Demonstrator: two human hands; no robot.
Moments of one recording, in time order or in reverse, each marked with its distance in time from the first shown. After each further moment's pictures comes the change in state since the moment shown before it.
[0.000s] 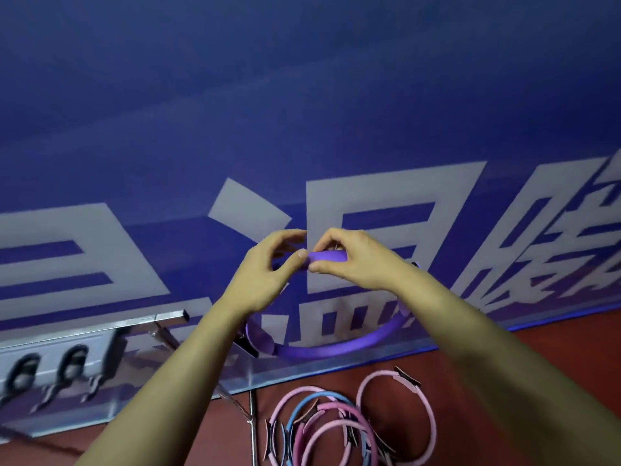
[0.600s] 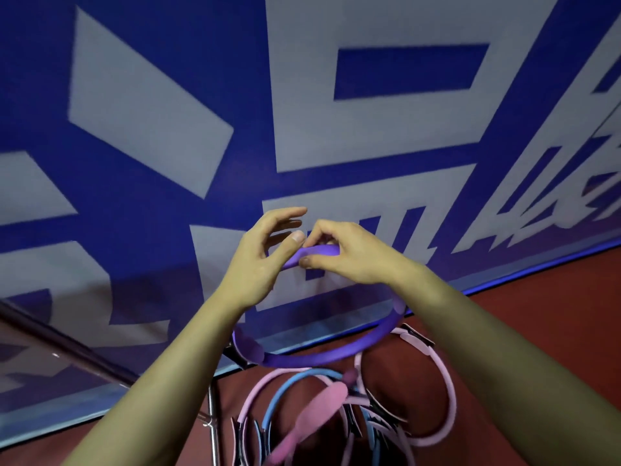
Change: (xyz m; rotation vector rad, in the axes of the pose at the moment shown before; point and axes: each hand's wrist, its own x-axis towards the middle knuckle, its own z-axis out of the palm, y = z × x) left_hand -0.014 -0.323 0.220 -0.271 -0.024 0.160; right_hand 0.021 0.296 0.267 0.035 0.023 0.014
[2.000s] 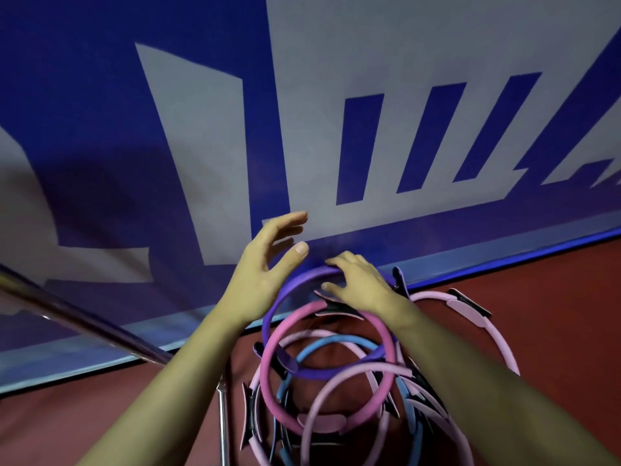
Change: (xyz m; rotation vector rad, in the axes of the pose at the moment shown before) left_hand -0.098 -0.200 0.039 0.048 0.011 -0.093; right_hand 0.019 0.247 0.254 -0.287 -0.046 0.234
